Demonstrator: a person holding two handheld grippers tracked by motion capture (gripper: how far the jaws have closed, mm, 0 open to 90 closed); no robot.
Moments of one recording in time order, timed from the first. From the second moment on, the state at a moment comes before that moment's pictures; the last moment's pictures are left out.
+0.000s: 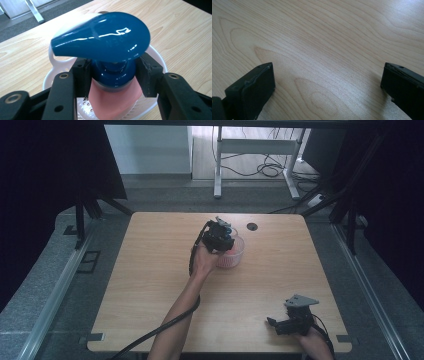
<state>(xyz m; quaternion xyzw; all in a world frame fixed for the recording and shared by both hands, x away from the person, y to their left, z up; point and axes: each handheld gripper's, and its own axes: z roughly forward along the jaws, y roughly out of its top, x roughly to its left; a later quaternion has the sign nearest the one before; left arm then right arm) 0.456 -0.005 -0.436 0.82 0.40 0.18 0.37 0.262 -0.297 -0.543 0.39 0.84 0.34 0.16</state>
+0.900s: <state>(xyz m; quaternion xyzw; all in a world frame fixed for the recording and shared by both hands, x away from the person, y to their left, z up) 0.443 0.003 -0.422 0.82 0.40 0.17 0.38 0.262 -0.297 -0.543 0.39 0.84 0.34 0.16</state>
